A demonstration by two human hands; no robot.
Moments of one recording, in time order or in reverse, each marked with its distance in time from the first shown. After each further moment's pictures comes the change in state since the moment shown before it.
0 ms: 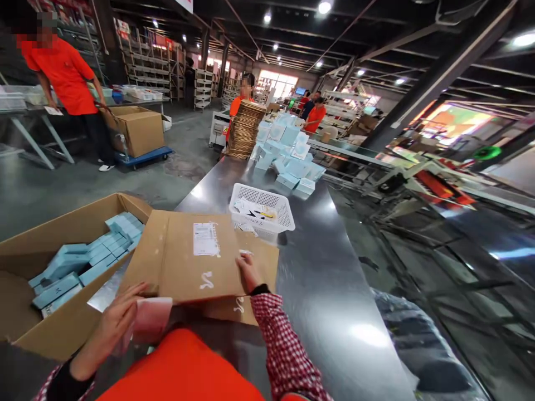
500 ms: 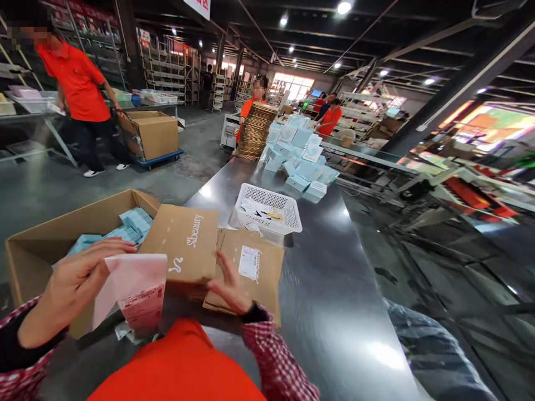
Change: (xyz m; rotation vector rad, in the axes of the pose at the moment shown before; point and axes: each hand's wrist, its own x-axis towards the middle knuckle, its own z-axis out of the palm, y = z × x) left_hand 0.069 0.075 -0.126 -0.138 0.156 0.162; right_hand -0.084 -0.033 0.033 -0.153 -0.428 -0.334
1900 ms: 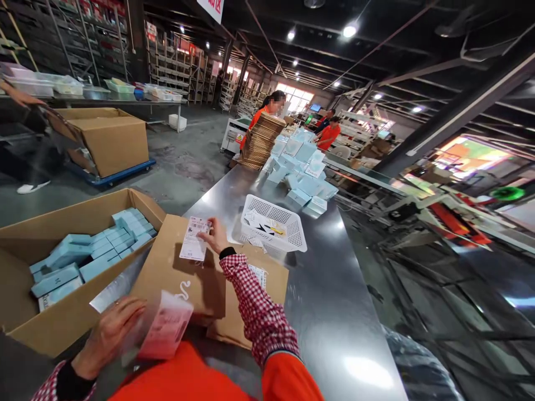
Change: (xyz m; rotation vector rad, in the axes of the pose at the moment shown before) left_hand -0.110 -0.111 0.103 0.123 0.007 -0.131; right_hand 0.219 -0.010 0.046 -0.131 -0.038 0.046
